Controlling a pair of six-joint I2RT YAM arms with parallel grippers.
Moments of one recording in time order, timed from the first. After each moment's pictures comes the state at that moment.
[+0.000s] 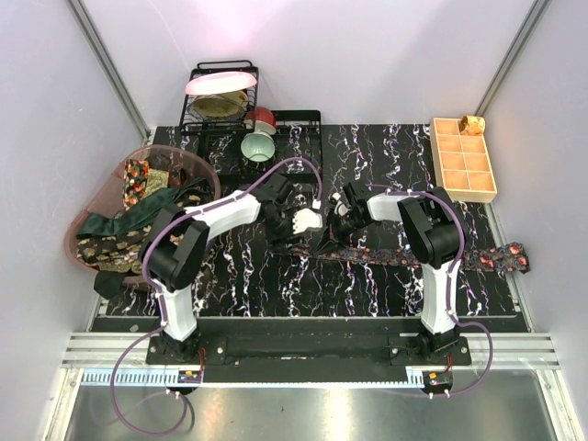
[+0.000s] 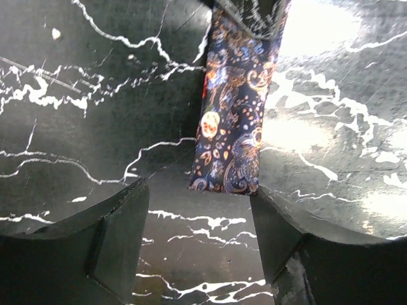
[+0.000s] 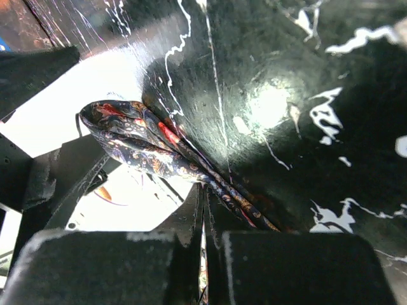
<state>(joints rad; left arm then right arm) -0.60 1.87 1.27 -0.65 0.39 0.85 0.41 2.08 1.18 -0.37 -0.83 0.60</state>
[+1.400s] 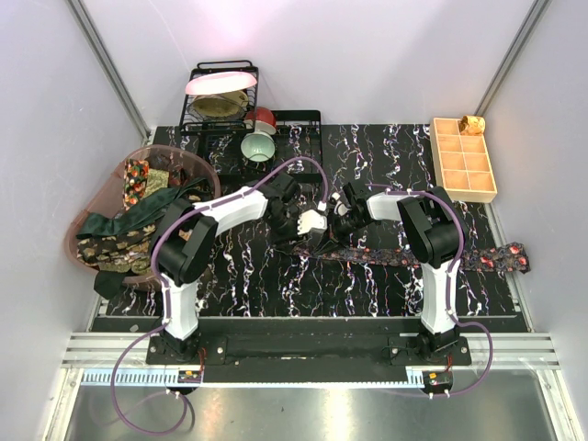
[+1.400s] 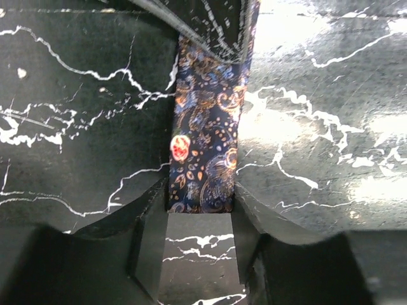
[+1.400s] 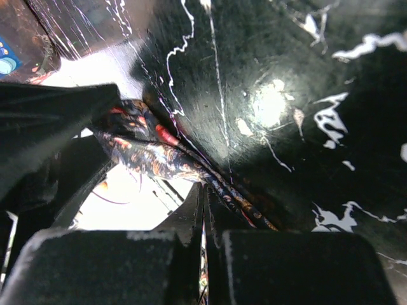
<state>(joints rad) -0.61 1.95 1.35 -0.74 0.46 0.89 0.41 2.09 1.19 -0.39 -0.83 0.59</state>
